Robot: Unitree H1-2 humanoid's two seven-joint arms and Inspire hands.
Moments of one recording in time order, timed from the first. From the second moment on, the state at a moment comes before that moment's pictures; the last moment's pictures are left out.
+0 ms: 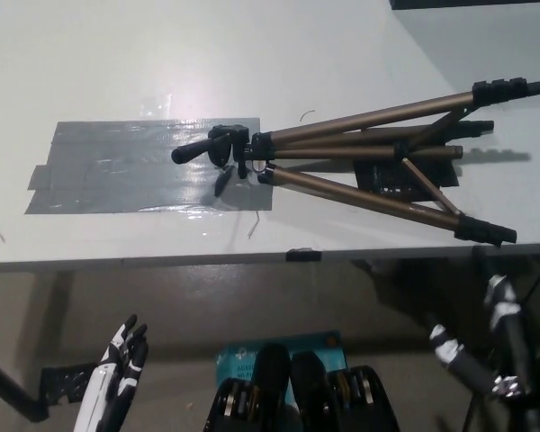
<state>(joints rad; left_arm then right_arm) 0.13 0.10 -0.01 0.00 0.06 -0.12 -0.03 0.05 -0.06 0.02 -0.24 -0.20 -0.17 -0.03</state>
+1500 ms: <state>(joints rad) 0.21 0.09 -0.05 -0.01 0.06 -0.14 -0.04 -0.76 -0.25 0.31 0.20 -0.87 0.24 0.11</state>
